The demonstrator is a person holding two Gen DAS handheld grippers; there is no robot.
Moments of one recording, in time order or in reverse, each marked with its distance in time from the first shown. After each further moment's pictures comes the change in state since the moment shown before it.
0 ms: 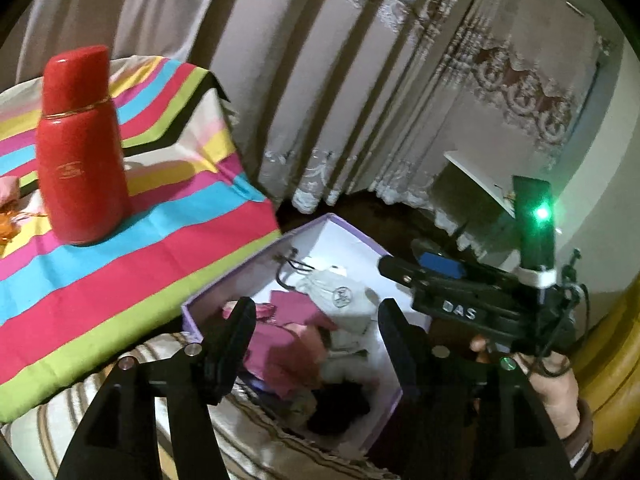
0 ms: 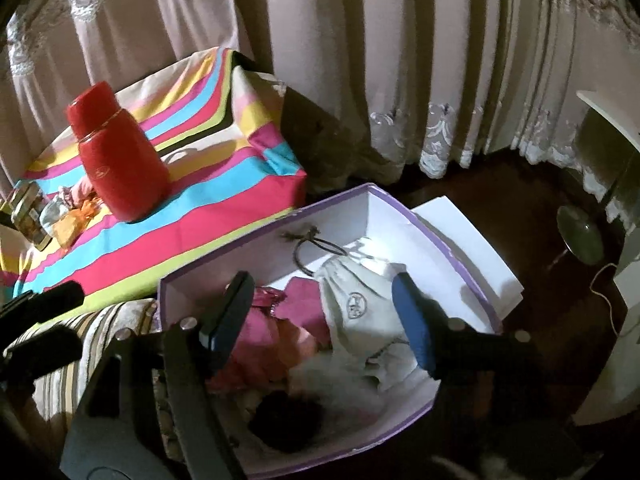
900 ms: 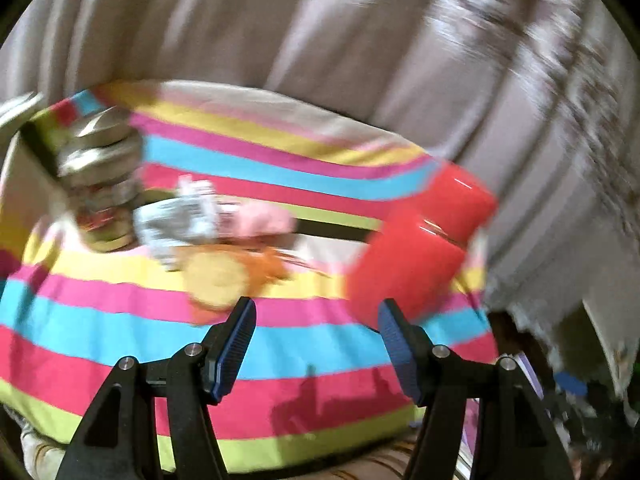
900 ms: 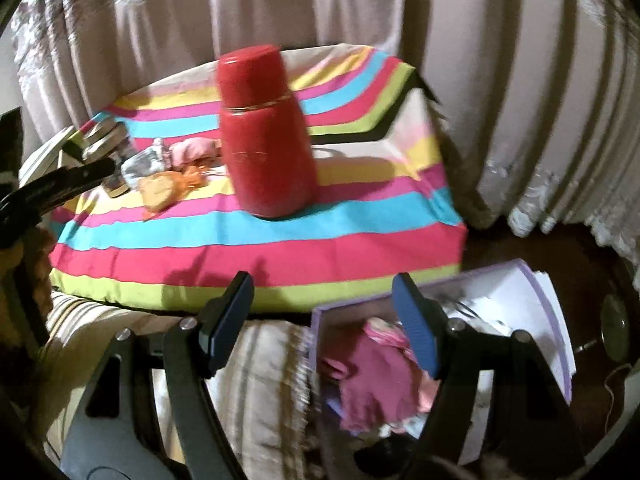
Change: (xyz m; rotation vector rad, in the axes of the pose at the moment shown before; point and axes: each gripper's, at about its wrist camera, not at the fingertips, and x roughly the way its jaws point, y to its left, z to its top) left arm -0.145 0.266 0.023 -0.437 -0.271 0.493; right arm -0.001 0.170 0.029 -0.310 -0.001 0.242
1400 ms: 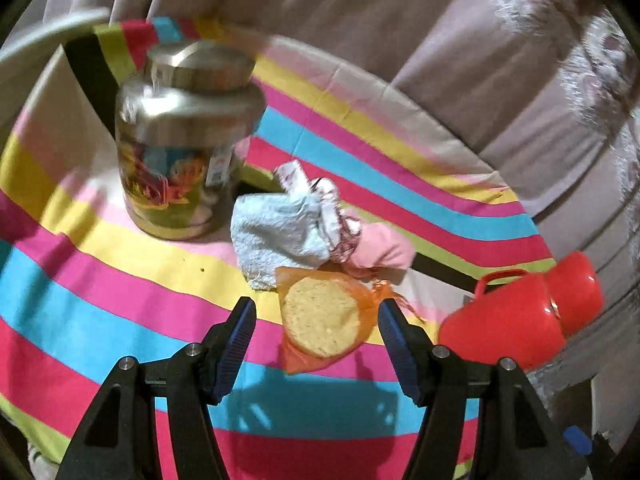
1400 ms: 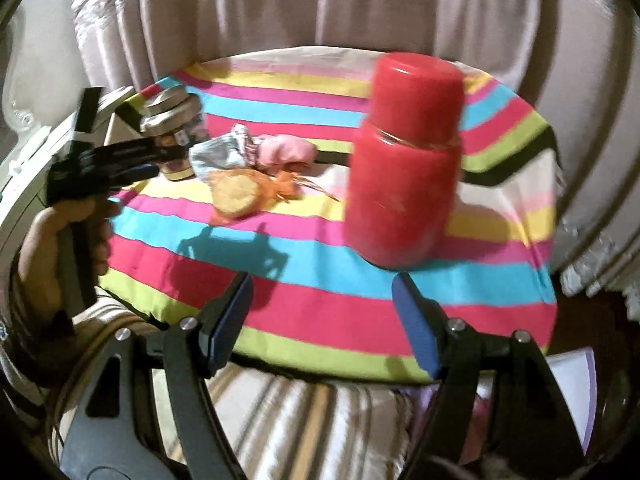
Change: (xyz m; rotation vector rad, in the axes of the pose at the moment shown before) left arm 0.068 0.110 0.032 -0.244 0.068 0.103; right arm 0.057 0.111 0.051 -0.209 0.010 0.171
